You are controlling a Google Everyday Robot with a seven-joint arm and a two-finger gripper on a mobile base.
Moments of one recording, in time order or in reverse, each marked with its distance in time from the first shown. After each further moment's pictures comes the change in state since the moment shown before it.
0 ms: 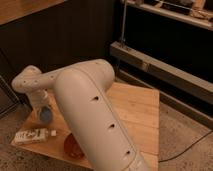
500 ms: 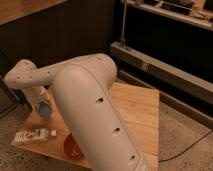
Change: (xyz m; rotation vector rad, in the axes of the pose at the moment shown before) arm 0.000 -0.008 -0.042 0.070 -0.031 0.018
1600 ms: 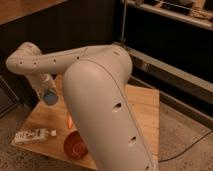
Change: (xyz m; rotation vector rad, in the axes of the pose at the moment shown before) arm -0.004 -0.066 -0.057 0.039 -0.042 0.149
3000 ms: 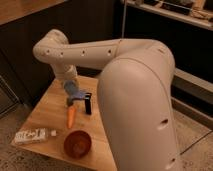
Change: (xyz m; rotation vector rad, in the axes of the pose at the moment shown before) arm 0.027 -0.116 -0.035 0.055 -0.043 0.232
